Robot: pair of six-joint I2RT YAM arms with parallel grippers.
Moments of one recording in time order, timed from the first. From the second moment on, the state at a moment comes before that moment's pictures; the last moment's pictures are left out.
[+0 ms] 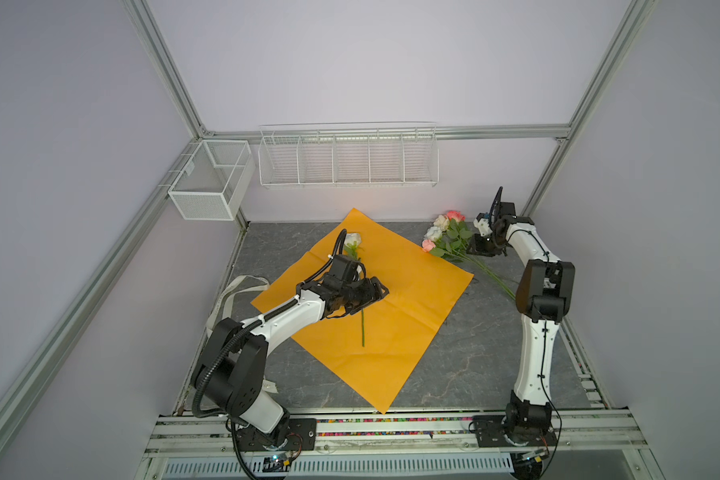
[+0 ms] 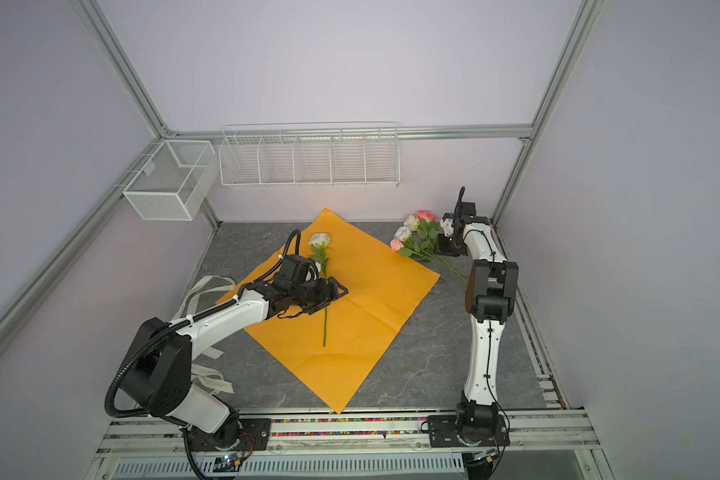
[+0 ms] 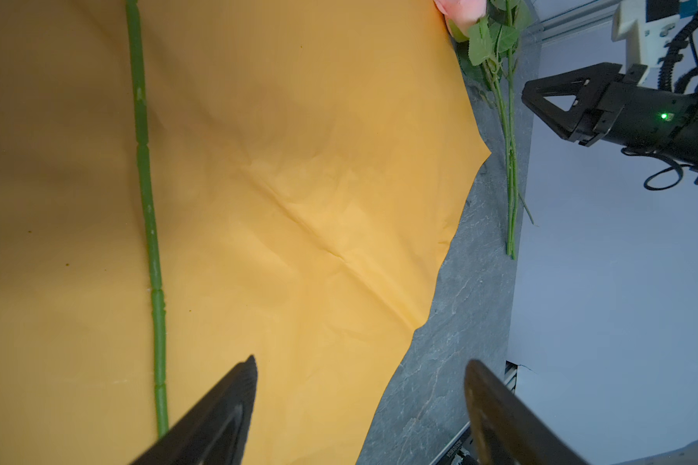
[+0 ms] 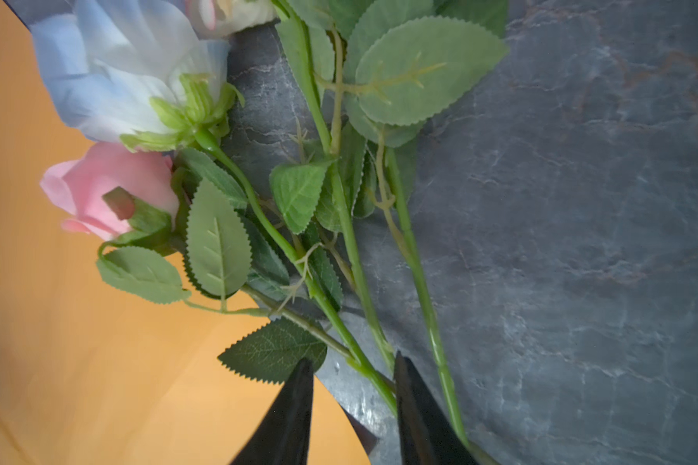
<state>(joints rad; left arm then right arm) -0.60 1.57 1.02 -0.25 0.37 -0.87 -0.07 2.39 2.11 -0.92 -0.30 -0.07</state>
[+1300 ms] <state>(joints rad) -0.69 1.56 1.17 -0.30 0.29 -0.83 -0.01 1.95 1.80 -0.88 -0.37 0.07</state>
